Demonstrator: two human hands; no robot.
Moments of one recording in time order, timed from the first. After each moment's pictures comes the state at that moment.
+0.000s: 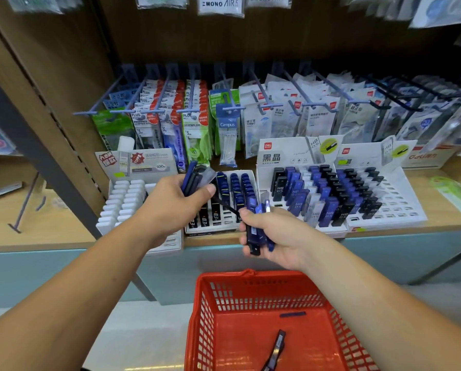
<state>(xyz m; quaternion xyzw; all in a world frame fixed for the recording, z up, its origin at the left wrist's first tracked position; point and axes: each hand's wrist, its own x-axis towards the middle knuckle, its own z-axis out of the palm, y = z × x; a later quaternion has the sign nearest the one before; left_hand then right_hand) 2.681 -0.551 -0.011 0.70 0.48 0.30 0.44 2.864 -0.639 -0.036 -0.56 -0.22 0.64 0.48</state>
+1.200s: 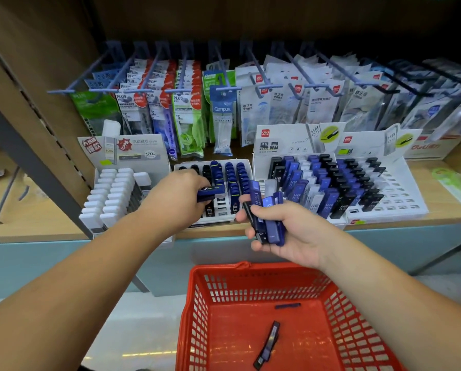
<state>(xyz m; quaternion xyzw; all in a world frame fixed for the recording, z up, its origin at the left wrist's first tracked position) 2.697 -0.531 -0.033 0.90 0.40 0.14 0.09 2.893 -0.650 -0.041 -0.48 -0.23 0.70 0.48</state>
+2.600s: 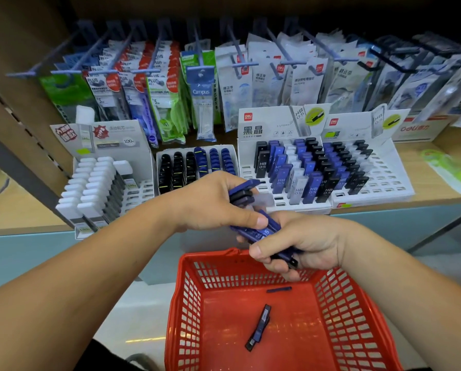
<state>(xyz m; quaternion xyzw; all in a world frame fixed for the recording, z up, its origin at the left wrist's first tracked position) 2.753 -0.580 -0.020 0.78 0.27 0.08 0.56 2.932 -0.687 -0.043 -0.47 -0.39 0.76 0.22</state>
